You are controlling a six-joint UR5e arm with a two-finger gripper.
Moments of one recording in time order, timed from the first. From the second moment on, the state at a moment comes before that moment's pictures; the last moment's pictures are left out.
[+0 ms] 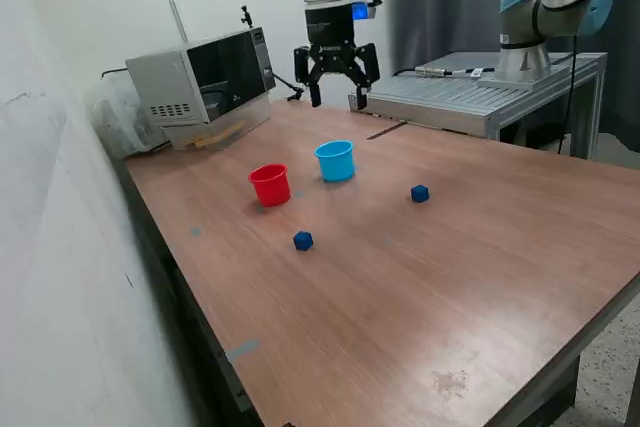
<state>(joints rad) 0.03 -0.93 1.16 -1.86 -1.62 2.71</state>
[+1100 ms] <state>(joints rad) -0.01 -0.52 0.78 -1.89 -1.59 2.62</state>
